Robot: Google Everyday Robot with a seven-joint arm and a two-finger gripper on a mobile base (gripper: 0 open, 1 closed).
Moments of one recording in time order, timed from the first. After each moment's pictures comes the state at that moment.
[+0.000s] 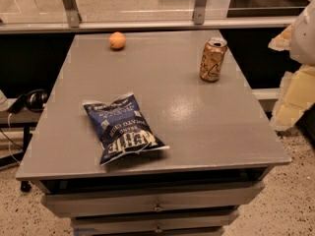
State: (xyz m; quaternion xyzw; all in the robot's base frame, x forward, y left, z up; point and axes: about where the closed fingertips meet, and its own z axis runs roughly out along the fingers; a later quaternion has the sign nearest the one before) arm 0.438 -0.217 0.976 -0.60 0.78 -0.03 0.16
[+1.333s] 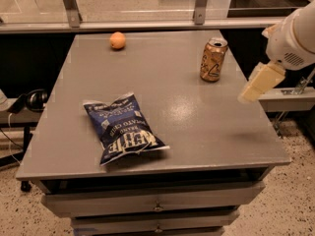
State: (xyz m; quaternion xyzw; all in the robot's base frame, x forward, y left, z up) arm 0.543 -0.227 0.943 -0.53 0.79 -0.07 0.29
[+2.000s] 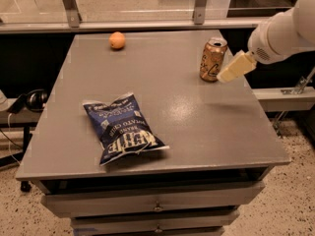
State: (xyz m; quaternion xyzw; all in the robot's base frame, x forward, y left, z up) arm 0.631 -0.231 0.929 -0.41 0.82 -0.10 0.40
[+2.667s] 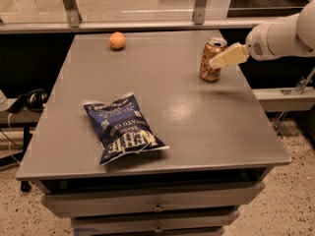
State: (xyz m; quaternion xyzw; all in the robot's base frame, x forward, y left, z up) arm 0.682 -0.227 0.917 -0.32 0.82 0.02 0.47
